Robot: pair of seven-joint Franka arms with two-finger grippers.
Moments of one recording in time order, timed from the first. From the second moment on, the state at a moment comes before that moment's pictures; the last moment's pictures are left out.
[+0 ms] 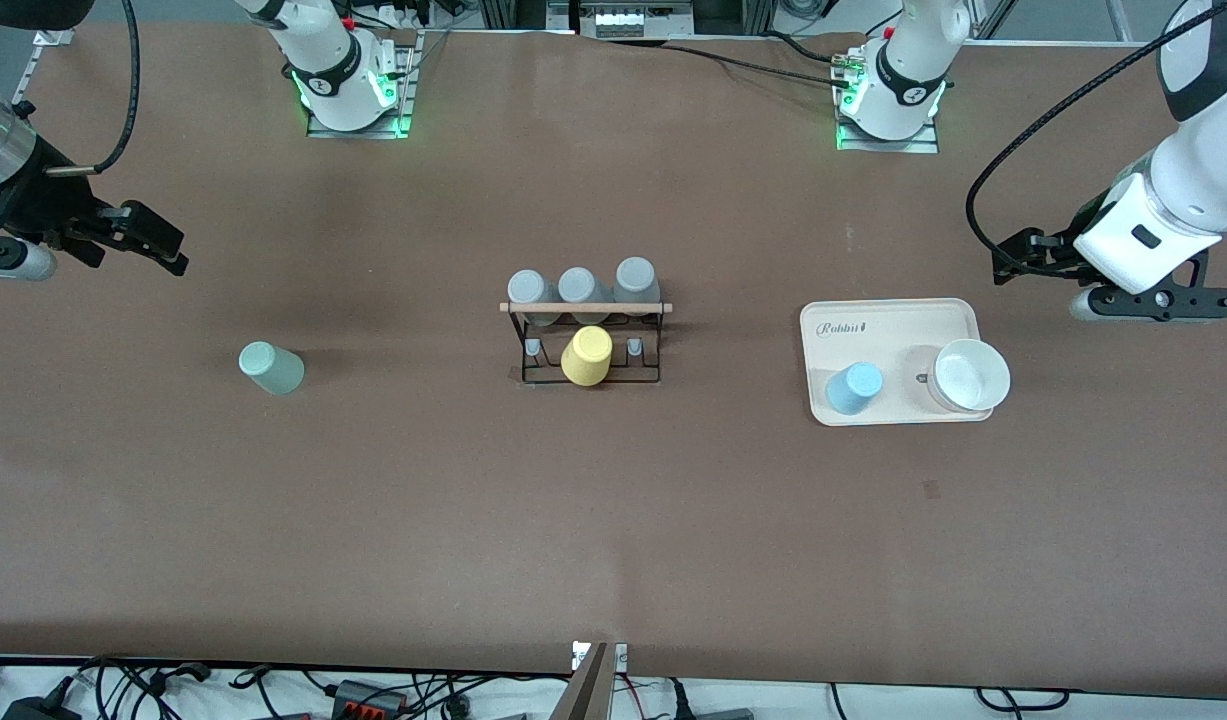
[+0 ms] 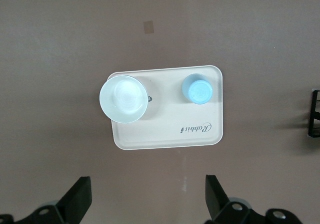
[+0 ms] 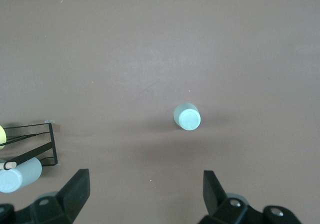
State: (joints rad) left arm 0.16 0.06 -0.25 -1.65 0.03 1.61 -0.09; right arm 0.01 -0.01 0.05 -1.66 0.00 1.71 0.17
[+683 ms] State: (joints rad) left arm 0.16 0.07 -0.25 -1.65 0.03 1.61 -0.09; right arm 0.01 0.02 0.05 -1.61 0.00 1.66 0.16
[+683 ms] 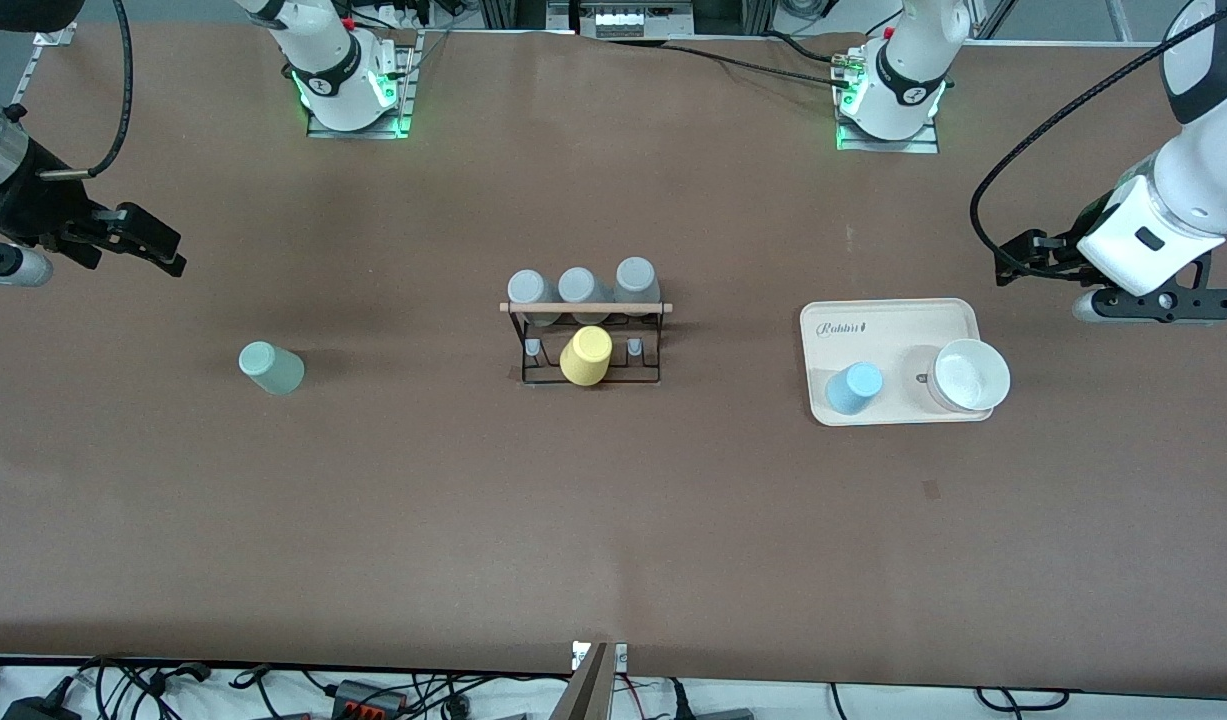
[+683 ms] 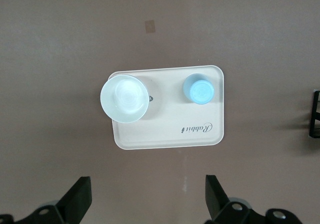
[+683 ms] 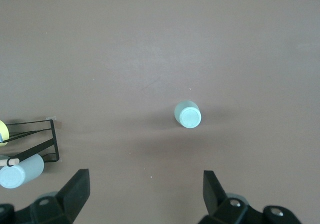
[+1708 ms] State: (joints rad) left arm 0.04 0.46 -0.26 -1.65 0.03 1.90 -0.11; right arm -0.03 0.12 0.05 -1.61 0.00 1.66 0.14
